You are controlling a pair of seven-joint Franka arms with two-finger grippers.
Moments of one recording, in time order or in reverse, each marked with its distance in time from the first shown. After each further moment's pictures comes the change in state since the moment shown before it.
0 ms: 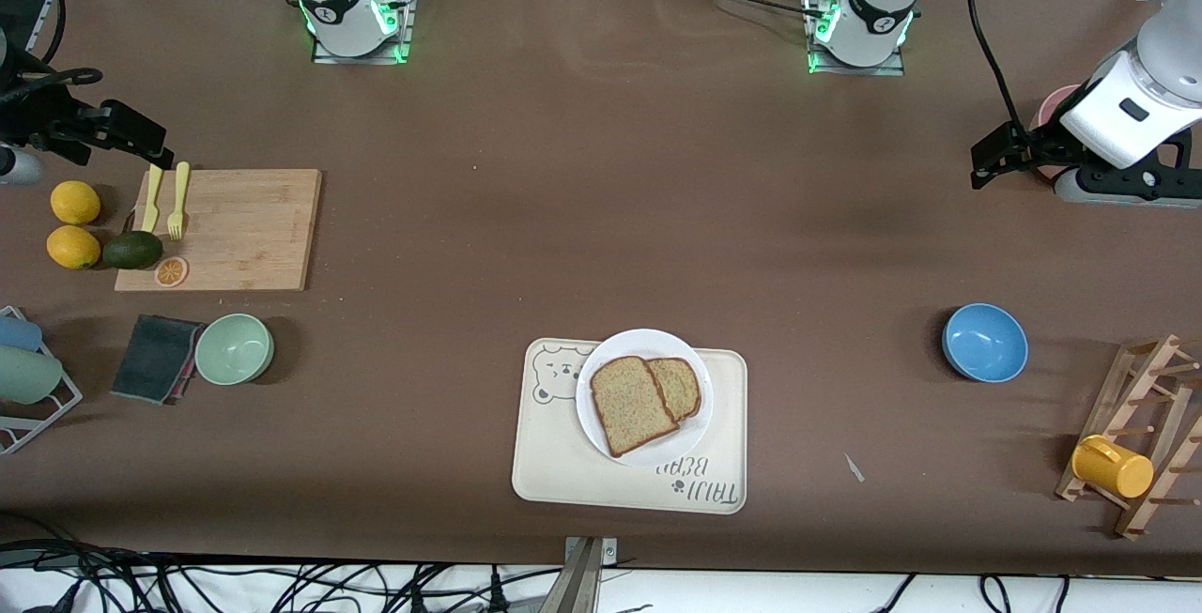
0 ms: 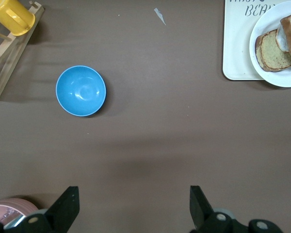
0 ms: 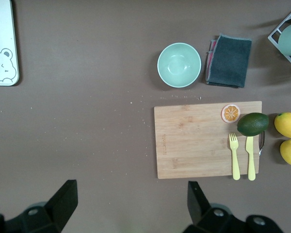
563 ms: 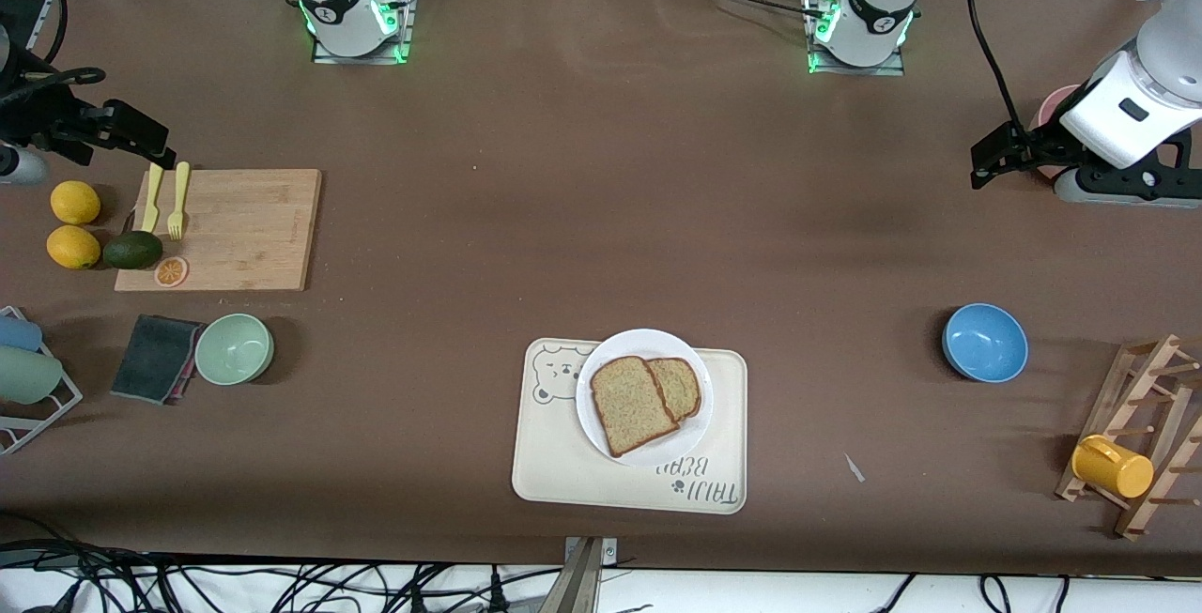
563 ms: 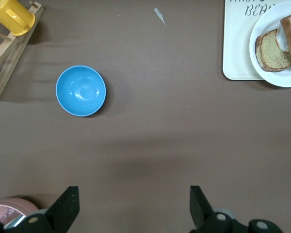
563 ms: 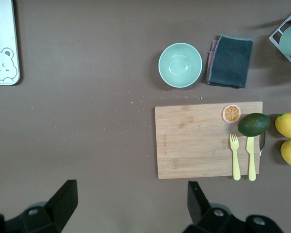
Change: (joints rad) left arm 0.000 0.000 0.000 0.000 0.000 0.000 0.000; right arm 0.000 0.000 0.004 0.000 0.000 0.000 0.000
